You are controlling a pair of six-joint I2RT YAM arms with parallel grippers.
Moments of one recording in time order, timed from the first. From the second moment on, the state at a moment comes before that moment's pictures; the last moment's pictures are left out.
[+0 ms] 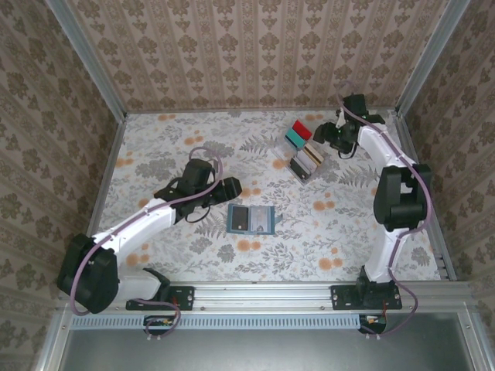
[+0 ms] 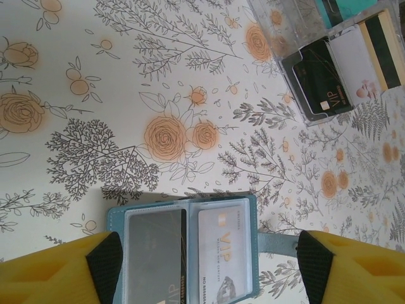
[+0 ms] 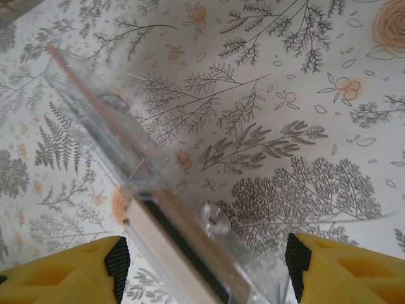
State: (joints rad) left arm -0.59 1.28 0.80 -0.28 0.19 -0.75; right arm 0.01 1.95 1.64 -0.71 -0.25 0.40
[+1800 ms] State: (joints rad) left arm -0.55 1.29 0.81 -0.28 0.25 -0.74; right arm 0.38 2.00 1.72 -0.95 0.31 0.09
